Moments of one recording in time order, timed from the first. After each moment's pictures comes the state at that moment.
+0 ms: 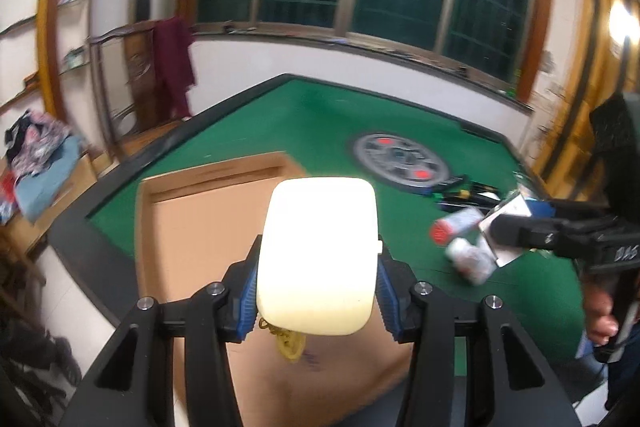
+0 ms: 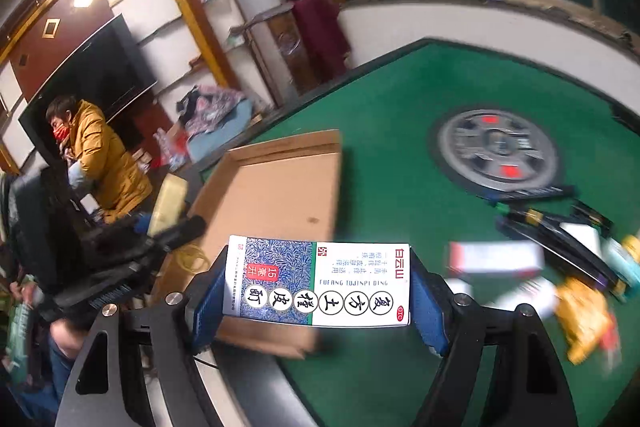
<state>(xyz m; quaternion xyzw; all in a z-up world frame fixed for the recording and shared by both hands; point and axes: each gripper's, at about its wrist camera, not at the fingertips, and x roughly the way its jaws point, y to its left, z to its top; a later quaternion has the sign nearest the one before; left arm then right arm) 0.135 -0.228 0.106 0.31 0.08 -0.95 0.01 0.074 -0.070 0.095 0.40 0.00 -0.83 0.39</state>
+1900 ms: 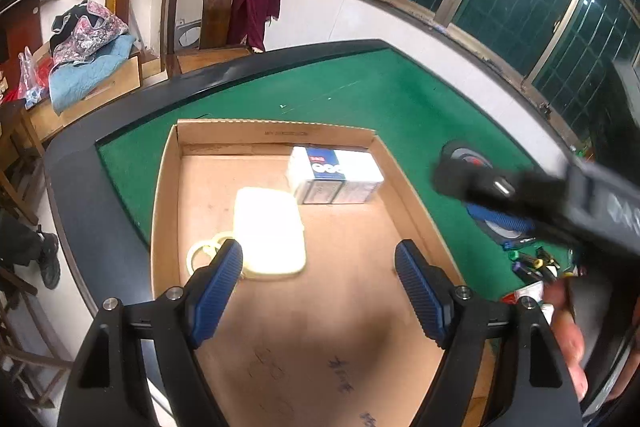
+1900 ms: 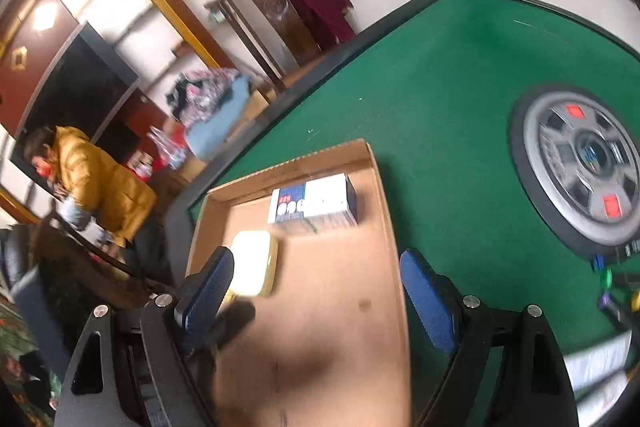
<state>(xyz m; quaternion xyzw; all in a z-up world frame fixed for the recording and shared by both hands) 0.069 -0.295 0.065 0.37 0.22 -0.90 0.11 -0.024 -0.168 0.063 0.48 -0.05 -0.79 0.38</state>
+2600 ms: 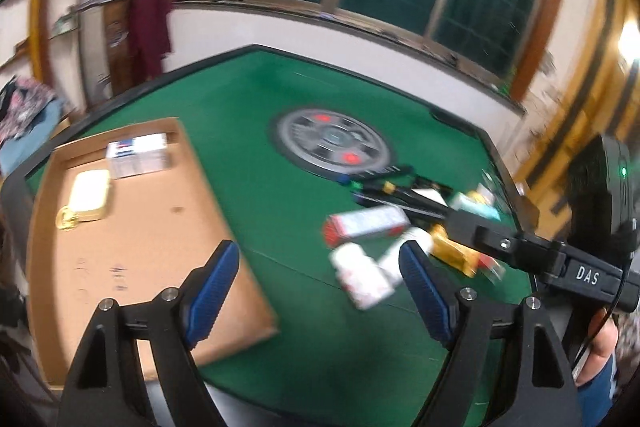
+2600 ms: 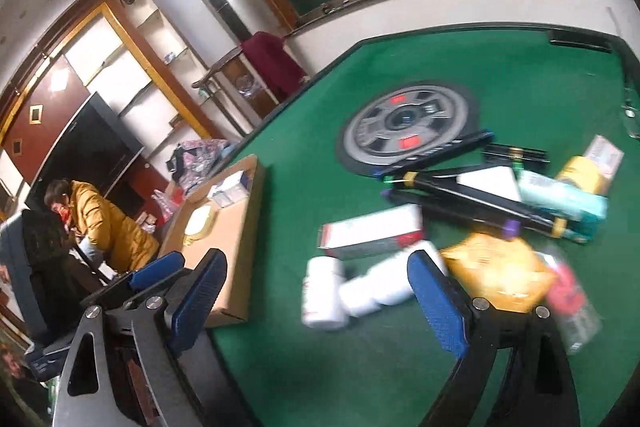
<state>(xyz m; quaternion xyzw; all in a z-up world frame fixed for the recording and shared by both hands) 0.093 -0.082 0.104 0.35 0.11 -0.93 -0.01 0.043 0.087 0.059 0.39 -0.13 -0.84 0.34</state>
